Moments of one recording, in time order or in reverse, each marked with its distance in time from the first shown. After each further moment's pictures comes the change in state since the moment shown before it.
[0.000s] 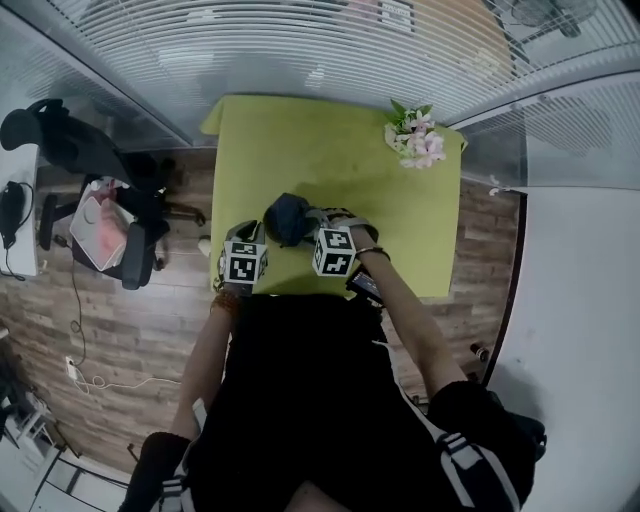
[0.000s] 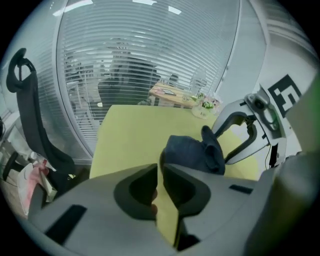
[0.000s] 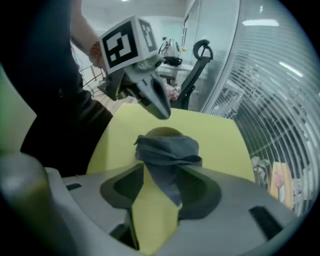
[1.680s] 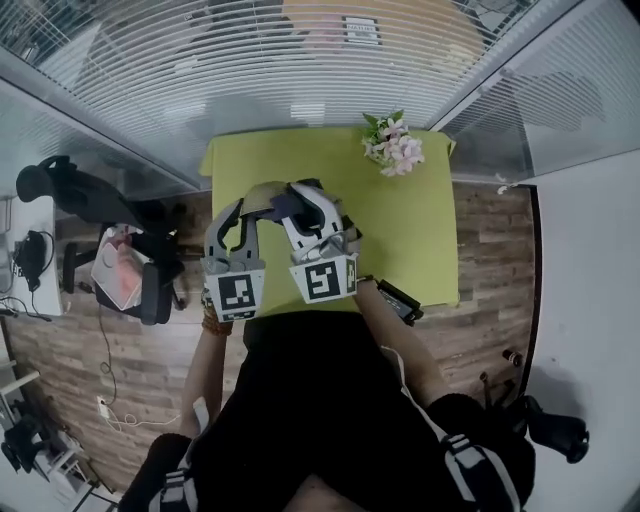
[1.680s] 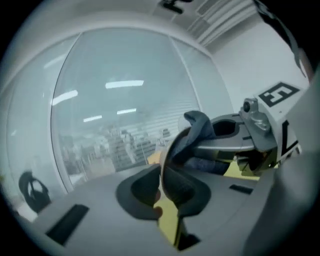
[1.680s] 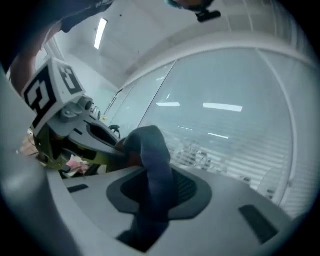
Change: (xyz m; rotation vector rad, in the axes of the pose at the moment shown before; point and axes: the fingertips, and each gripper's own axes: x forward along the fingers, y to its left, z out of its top) left arm -0.172 -0.072 0.241 0.493 -0.722 0.210; right arm -0.267 -0.129 0.097 0.322 -0.751 -1.024
